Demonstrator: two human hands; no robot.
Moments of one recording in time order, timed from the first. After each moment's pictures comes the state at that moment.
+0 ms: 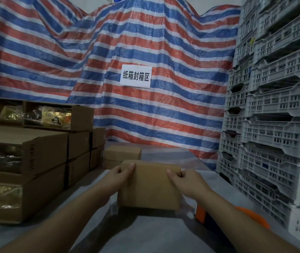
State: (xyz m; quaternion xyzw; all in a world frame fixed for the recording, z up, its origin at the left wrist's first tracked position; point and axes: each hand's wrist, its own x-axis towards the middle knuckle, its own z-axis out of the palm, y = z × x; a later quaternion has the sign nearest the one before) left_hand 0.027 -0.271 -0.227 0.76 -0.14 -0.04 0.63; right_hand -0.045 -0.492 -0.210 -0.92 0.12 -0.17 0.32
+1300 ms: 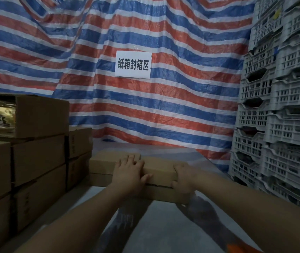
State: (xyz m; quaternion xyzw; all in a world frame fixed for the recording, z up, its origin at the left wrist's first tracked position) left_hand 0.247 -0.362 -0.241 0.95 -0.21 0.23 0.07; right_hand 0.173 -0.554 -0.195 -0.99 0.10 -0.02 0.02
